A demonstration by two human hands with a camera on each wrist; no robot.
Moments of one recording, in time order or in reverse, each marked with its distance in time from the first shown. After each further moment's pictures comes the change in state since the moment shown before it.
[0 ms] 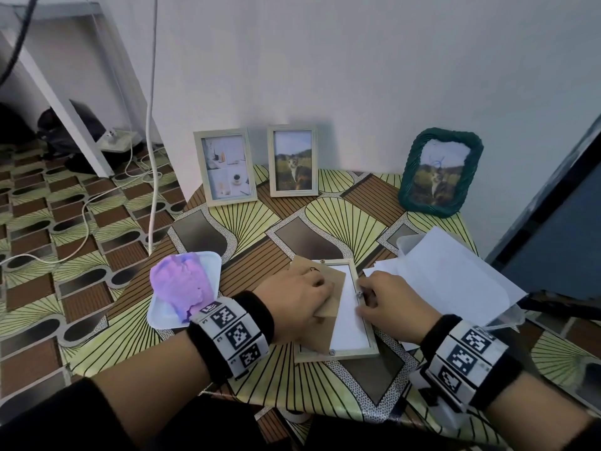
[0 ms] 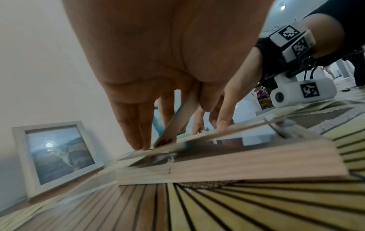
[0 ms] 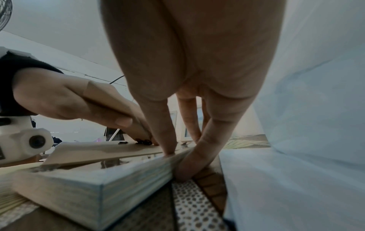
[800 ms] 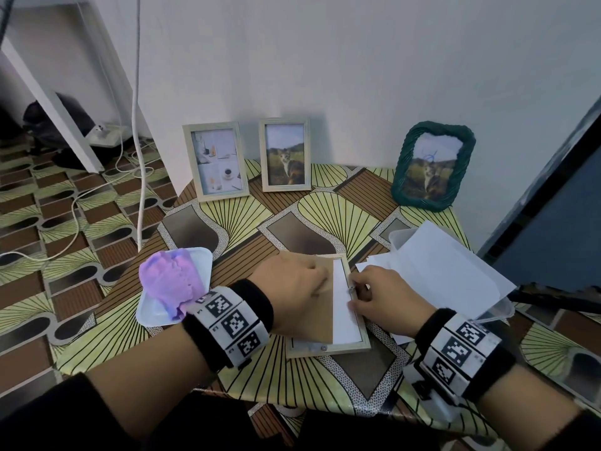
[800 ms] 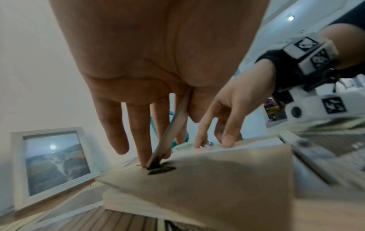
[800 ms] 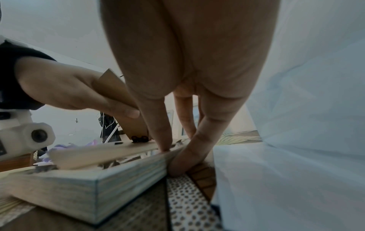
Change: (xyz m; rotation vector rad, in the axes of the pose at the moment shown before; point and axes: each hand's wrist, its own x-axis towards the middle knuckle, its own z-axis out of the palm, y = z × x) left_hand 0.007 0.006 -0.017 0.002 0.049 -0.105; right_hand 0.000 0.006 0.000 0.036 0.020 -0.029
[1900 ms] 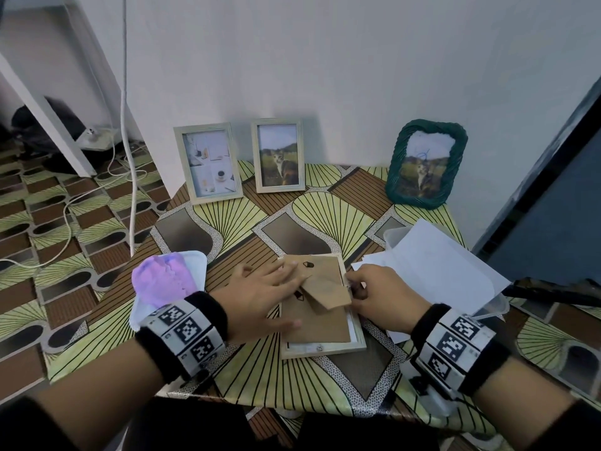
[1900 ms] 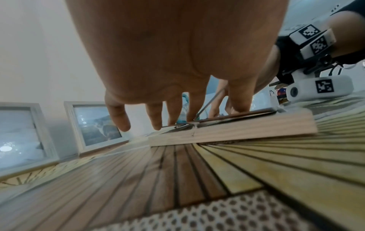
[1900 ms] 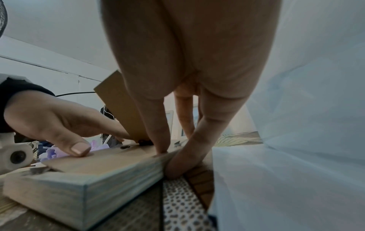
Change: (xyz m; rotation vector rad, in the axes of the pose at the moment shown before) left_hand -0.021 -0.043 0.045 -0.080 -0.137 0.008; right_hand 0.003 0.003 -0.001 0.058 -0.005 -0.008
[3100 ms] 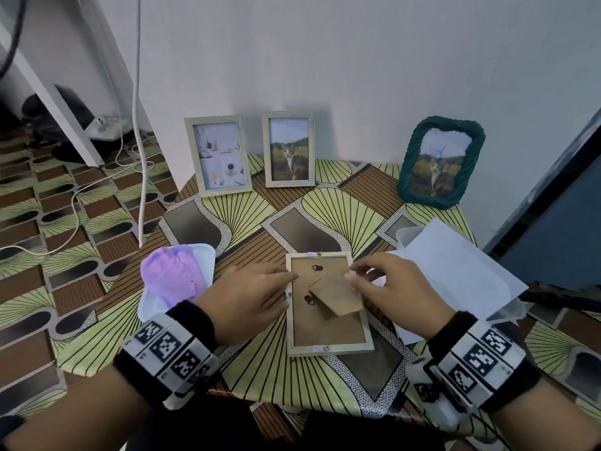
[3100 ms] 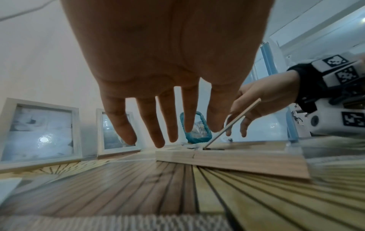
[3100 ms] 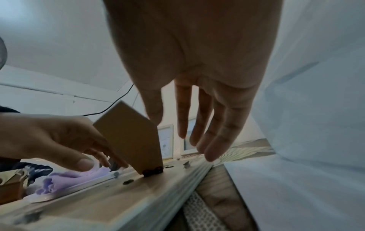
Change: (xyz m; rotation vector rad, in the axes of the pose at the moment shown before) left_hand -0.025 -0.004 -0.003 -0.288 0.305 -0.037; right_hand -0.010 -0.010 -0.006 0.251 0.241 -0.007
